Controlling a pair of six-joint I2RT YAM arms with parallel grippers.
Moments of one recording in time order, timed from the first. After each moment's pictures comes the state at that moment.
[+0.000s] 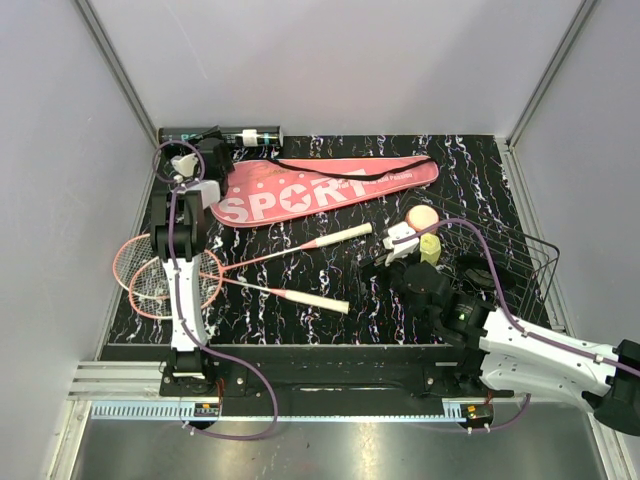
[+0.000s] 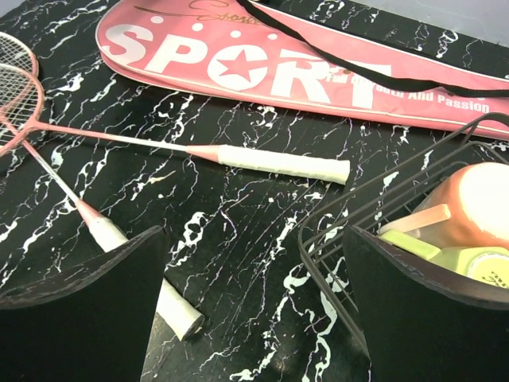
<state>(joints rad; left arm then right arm) 0.03 2.43 1.72 0.42 -0.33 -1.75 1.05 0.85 0.58 0.06 0.54 0.13</state>
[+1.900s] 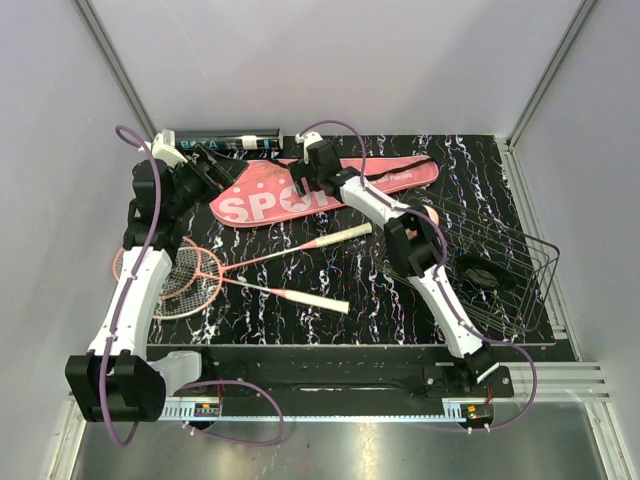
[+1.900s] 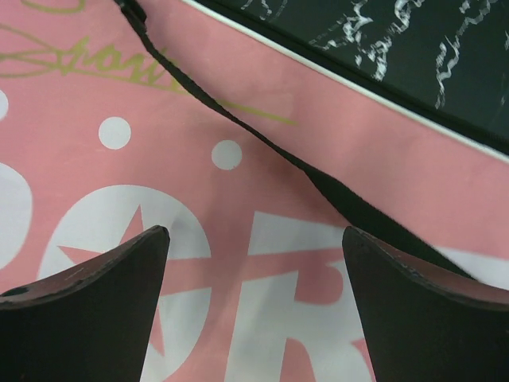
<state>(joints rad) 0.01 1.12 1.04 -0.12 0.40 -0.76 0.60 2.62 2.31 -0.28 0.11 0.10</state>
